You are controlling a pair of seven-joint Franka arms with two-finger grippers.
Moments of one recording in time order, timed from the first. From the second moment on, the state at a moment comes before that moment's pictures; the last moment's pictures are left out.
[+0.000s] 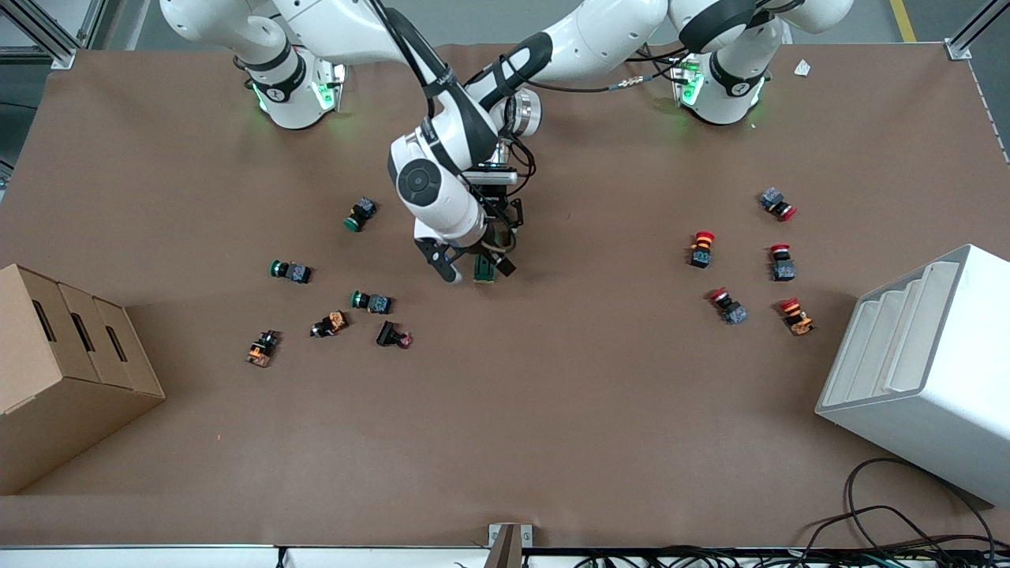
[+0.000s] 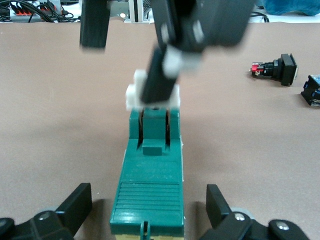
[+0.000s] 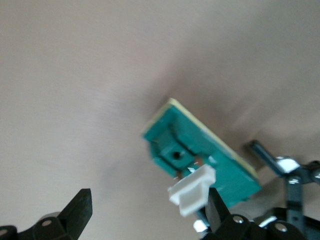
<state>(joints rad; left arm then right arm) -0.82 0.88 -0.47 -1.83 1.86 1.96 -2.52 0.87 0.54 -0.11 -1.84 0.54 2.51 1.27</state>
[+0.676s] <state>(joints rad) -0.82 0.88 -0.47 -1.83 1.86 1.96 -2.51 0.79 0.68 -0.11 -1.70 0.53 2.50 1.27</state>
